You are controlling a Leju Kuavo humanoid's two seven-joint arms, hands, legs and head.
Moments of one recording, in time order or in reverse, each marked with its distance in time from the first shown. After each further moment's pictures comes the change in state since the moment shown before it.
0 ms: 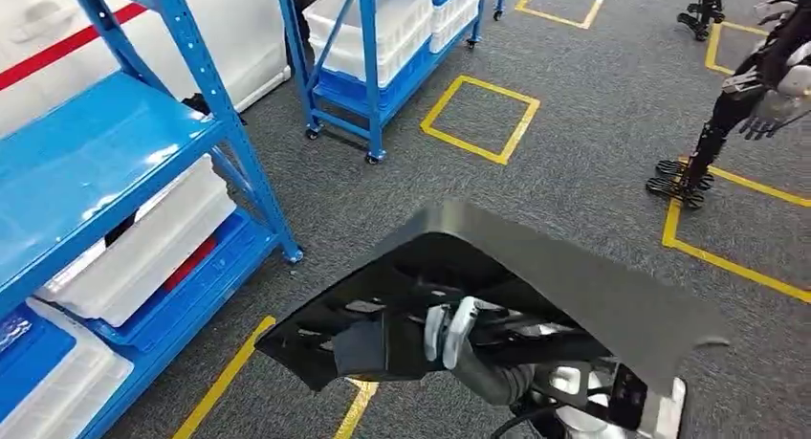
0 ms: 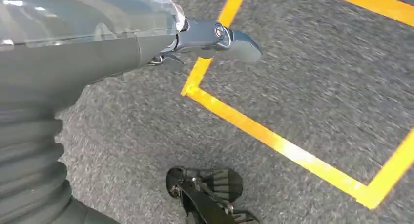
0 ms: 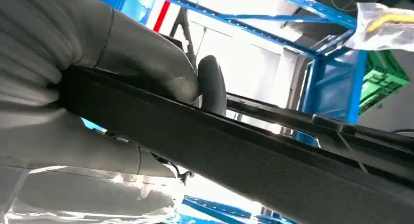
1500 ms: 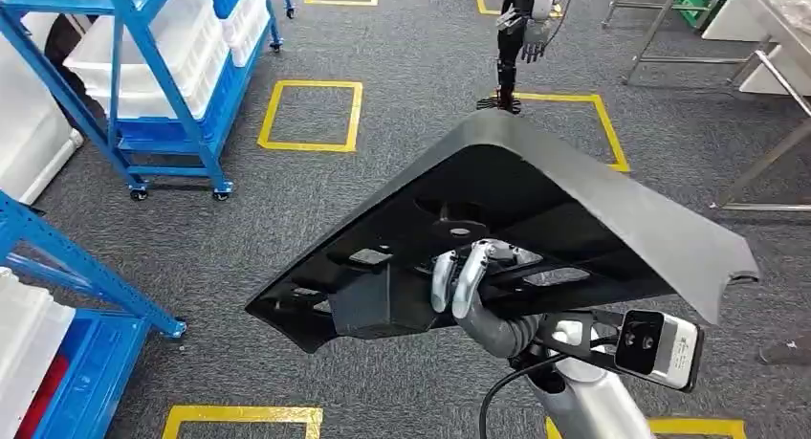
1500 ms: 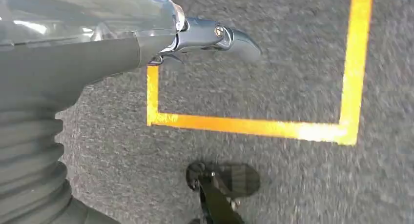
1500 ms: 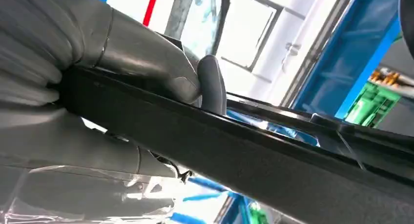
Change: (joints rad) left arm 0.017 -0.031 0.003 0.002 0.001 0.005 0.014; right arm -0.153 -0.051 0.033 0.050 -0.102 -0.058 -0.021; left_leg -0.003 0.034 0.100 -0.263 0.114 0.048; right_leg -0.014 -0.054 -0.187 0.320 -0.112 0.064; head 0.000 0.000
